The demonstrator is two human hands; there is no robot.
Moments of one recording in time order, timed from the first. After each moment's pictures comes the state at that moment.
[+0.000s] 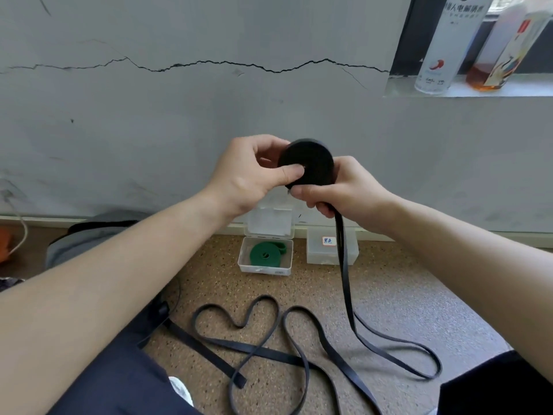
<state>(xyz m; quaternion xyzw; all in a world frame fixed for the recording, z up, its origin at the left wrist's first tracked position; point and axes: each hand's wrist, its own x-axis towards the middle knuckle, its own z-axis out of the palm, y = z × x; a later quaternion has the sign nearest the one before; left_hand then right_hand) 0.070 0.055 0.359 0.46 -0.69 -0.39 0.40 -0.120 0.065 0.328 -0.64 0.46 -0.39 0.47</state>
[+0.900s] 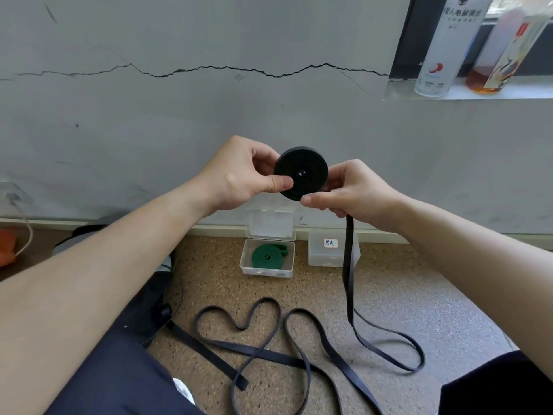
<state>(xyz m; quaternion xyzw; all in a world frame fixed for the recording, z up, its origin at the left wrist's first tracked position) 0.086 0.041 0.367 0.46 -0.76 -0.35 0.30 -0.135 0.064 0.330 -0.66 0.49 -0.34 0.46</state>
